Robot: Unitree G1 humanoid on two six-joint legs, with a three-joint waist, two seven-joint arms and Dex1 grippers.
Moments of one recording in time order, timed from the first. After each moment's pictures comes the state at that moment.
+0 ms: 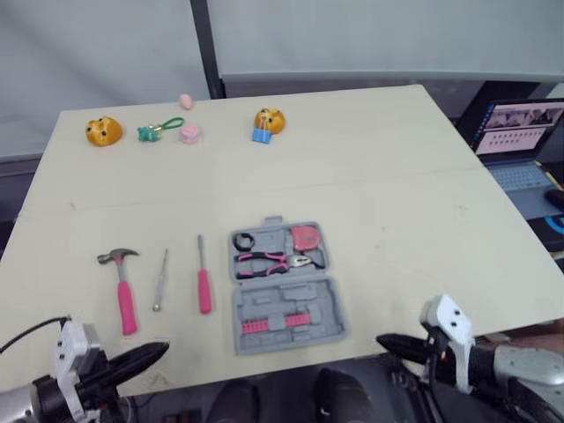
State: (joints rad) left arm 0.67 0.53 0.58 -0.46 -0.54 0.34 -1.10; right arm 0.45 -0.73 -0.28 -0.73 0.49 0.77 0.92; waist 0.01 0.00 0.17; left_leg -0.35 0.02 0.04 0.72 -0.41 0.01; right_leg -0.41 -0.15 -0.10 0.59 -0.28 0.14
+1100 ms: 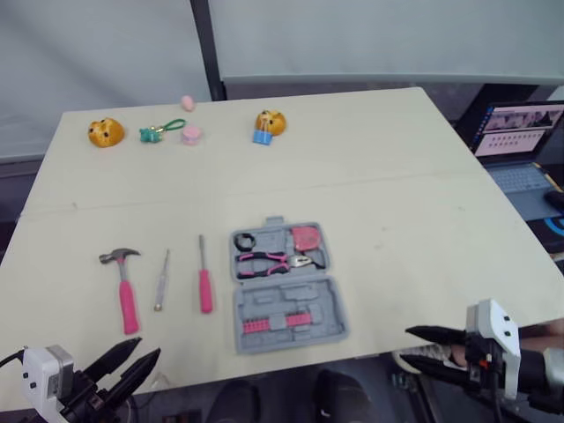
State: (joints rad) left arm 0.86 0.35 0.63 -0.71 -0.74 0.42 -0.69; right arm 0.55 -0.87 -0.47 -0.63 0.61 0.48 1.10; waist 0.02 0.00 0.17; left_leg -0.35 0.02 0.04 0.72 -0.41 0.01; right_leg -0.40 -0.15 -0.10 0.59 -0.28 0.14
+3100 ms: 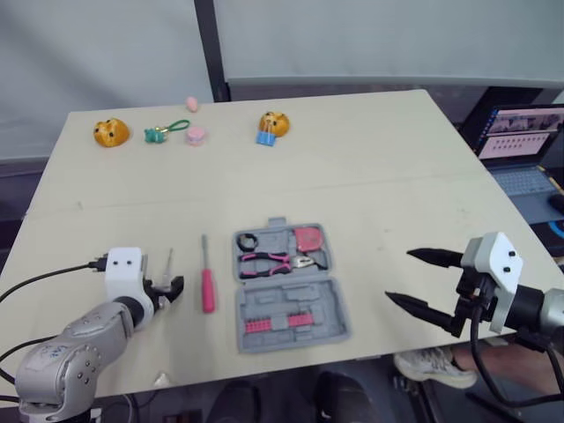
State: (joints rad) left arm 0.02 0.49 0.34 -0.54 -0.62 1.17 0.16; right arm 0.22 -0.90 -0.48 -0.74 0.68 0.69 0.84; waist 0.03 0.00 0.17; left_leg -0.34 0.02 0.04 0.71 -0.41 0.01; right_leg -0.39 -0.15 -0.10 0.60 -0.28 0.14
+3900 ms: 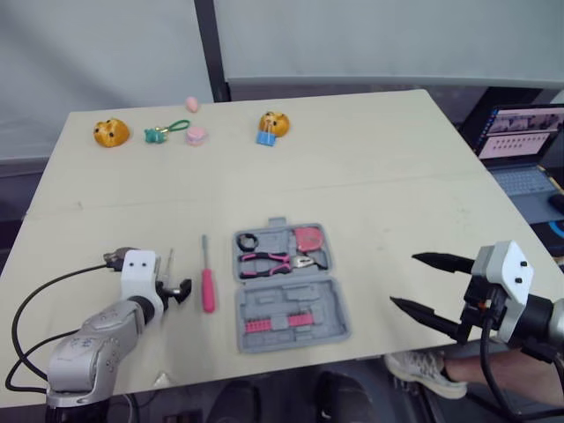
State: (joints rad) left arm 0.01 0.44 0.26 -0.42 -0.42 1.05 0.02; right arm 0.31 -0.88 -0.53 -0.74 0.69 0.59 0.88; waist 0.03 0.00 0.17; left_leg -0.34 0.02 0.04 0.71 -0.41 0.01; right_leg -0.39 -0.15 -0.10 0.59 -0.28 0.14
